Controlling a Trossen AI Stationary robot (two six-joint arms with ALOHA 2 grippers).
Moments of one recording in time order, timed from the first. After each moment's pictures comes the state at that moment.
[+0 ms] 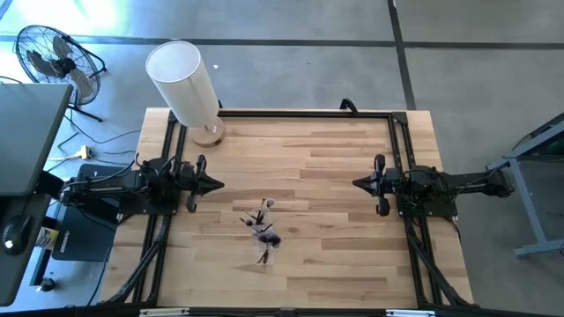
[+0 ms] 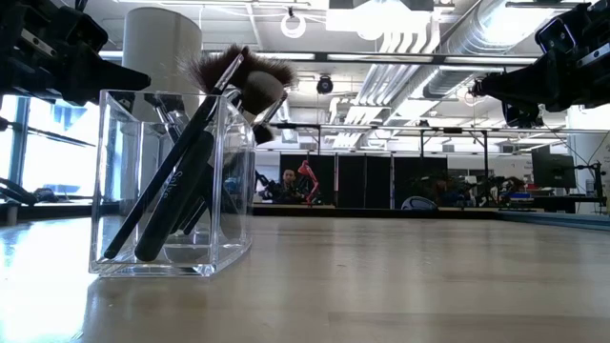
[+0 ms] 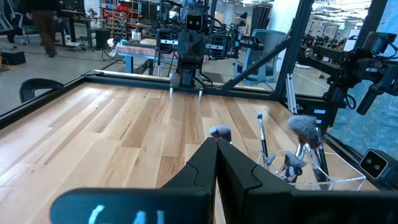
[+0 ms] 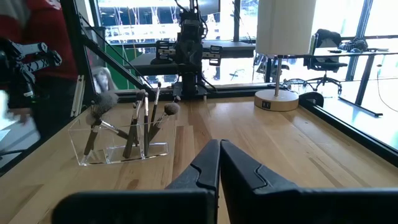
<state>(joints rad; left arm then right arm) 0.09 0.04 0.03 0.01 0.16 -0.11 0.07 0.07 0.01 0.05 0.14 0.04</state>
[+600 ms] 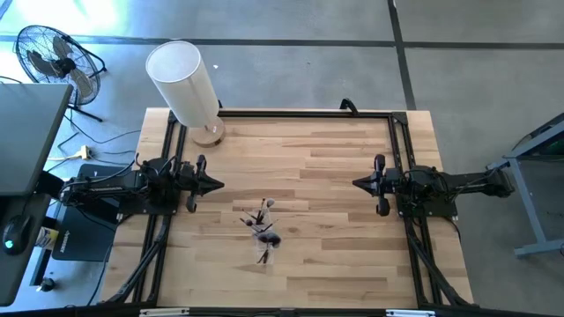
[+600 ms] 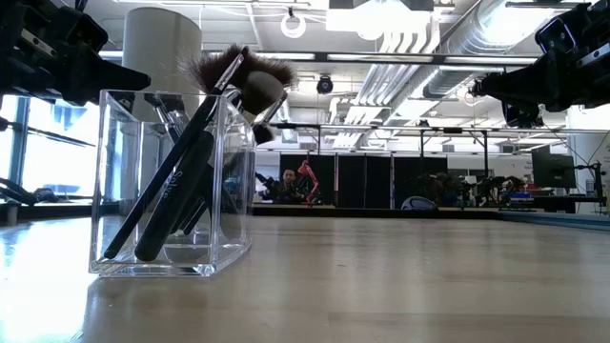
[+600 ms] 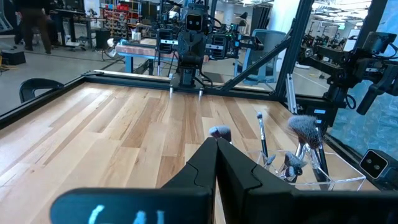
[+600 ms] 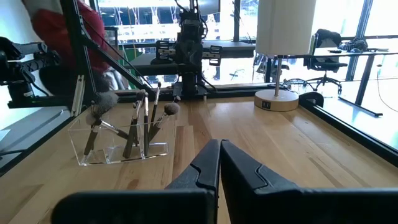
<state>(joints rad) 0.09 0.04 0.03 0.01 0.16 -0.11 0.07 0.07 0.01 0.05 0.14 0.04</state>
